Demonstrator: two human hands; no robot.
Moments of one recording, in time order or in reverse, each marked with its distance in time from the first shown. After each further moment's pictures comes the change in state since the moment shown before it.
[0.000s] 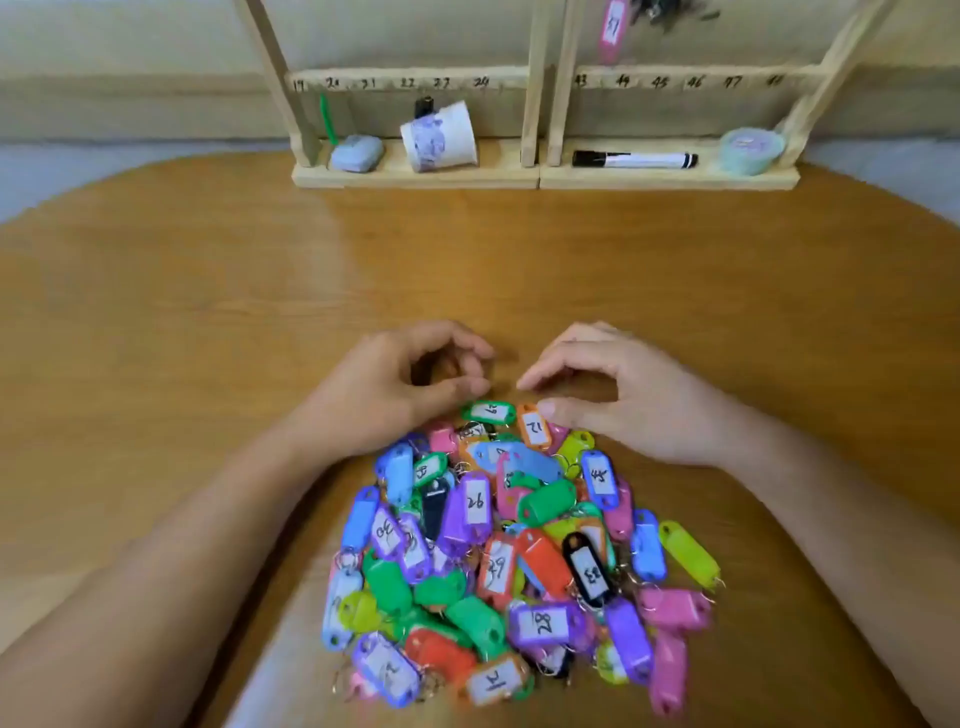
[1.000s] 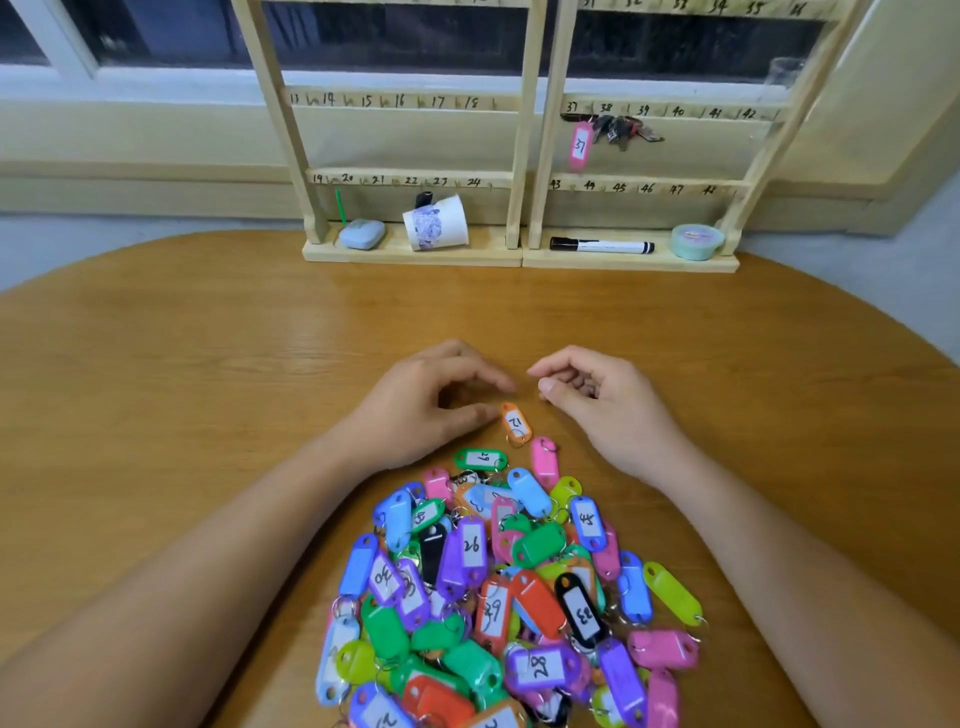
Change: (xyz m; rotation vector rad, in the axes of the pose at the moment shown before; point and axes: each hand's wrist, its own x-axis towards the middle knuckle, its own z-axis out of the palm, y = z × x) left_hand 0.036 -0.003 0.001 0.207 0.003 0.207; right_hand 0.019 0.009 0.008 0.193 0.366 0.164
